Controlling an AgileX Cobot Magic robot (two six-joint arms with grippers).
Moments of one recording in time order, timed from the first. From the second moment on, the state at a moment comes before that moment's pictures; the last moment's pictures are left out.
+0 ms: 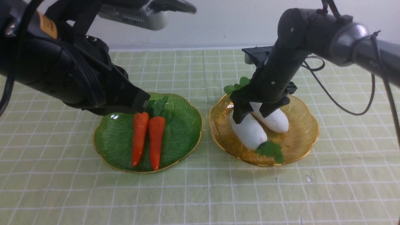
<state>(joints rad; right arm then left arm) 0.36 2.20 -1.96 0.22 1.24 -0.12 -0.47 1.26 -1.38 -0.11 1.14 0.05</state>
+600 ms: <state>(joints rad) 0.36 1.28 -1.61 0.13 1.16 -0.04 -0.47 0.90 -1.33 -0.07 1.16 -0.06</state>
